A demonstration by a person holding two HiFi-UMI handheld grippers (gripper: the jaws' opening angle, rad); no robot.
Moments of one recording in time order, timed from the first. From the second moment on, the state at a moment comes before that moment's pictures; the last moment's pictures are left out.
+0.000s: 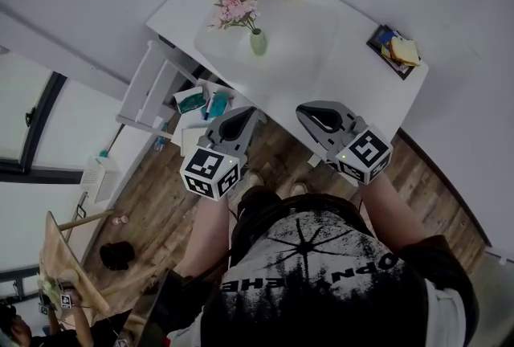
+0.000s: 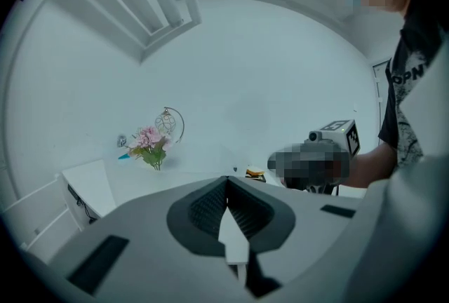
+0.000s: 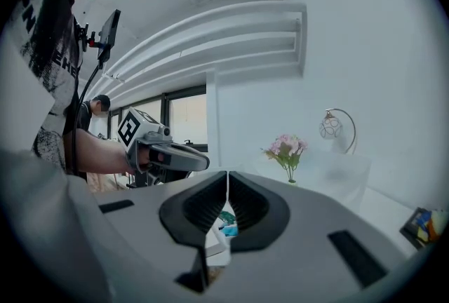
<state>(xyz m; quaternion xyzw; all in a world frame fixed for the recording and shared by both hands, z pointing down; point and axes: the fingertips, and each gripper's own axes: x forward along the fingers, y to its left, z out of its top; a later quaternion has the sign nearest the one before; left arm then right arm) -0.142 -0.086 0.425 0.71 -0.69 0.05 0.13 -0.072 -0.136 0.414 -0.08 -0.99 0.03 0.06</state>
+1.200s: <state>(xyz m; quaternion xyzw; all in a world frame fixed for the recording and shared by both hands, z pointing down) -0.298 -0.158 0.436 0.80 -0.58 0.03 0.15 -0.229 -0.255 0.326 0.05 -1.00 -0.04 0.07</state>
